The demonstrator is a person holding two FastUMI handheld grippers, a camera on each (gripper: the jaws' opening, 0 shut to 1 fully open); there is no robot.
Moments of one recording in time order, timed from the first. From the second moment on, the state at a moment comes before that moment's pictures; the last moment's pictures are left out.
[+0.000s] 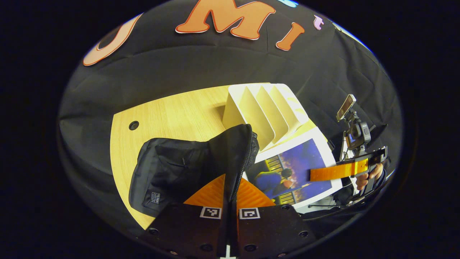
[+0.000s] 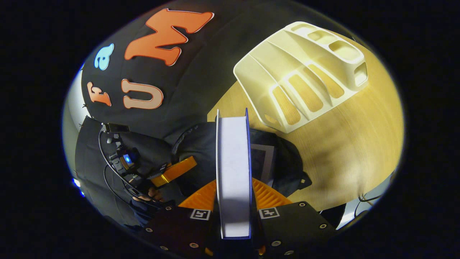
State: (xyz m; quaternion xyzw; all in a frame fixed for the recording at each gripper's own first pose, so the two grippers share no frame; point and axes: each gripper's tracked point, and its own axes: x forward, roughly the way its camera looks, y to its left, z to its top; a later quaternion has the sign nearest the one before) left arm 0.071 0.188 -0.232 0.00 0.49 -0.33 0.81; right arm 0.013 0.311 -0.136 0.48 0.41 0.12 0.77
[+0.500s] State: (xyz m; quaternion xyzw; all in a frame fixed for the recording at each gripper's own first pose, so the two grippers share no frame) left arm 0.072 0.186 -0.232 -0.03 0.49 -0.33 0.81; right arm 0.058 0.351 -0.176 0.53 0.37 0.08 0.76
